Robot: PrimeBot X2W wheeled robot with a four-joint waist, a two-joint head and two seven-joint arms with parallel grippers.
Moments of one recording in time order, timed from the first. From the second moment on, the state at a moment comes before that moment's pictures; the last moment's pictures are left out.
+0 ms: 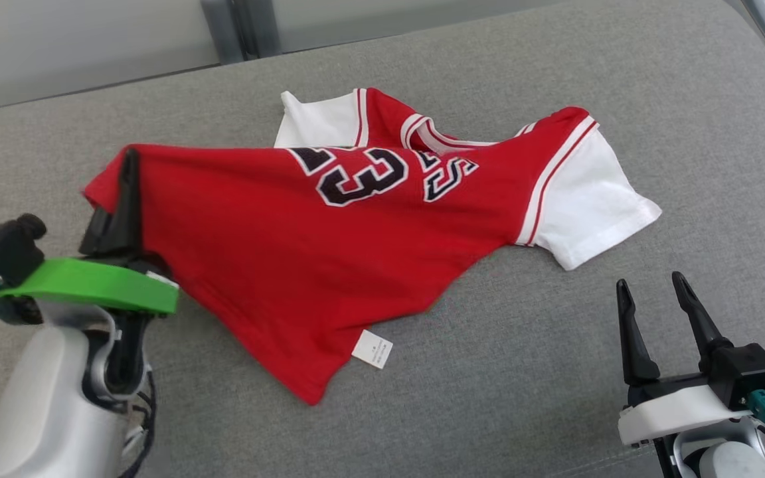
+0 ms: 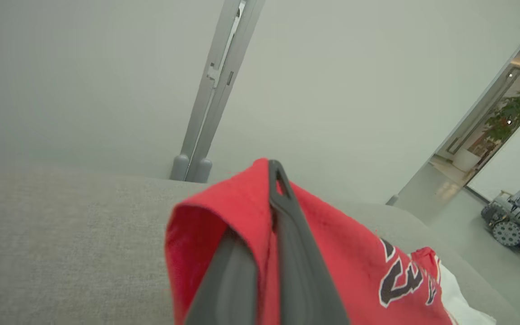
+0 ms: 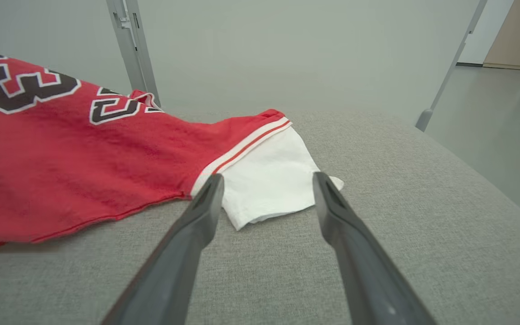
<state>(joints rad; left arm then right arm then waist) -0.40 0.27 -0.21 0.21 -0.76 -0.07 -0.18 0.01 -0.05 -0.05 0.05 0.03 0.13 -0.26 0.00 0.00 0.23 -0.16</state>
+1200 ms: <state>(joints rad) -0.19 0.06 -0.46 0.55 -0.37 -0.10 -0.16 0.02 -0.05 -0.07 0.07 0.02 0.13 -0.26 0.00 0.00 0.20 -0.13</state>
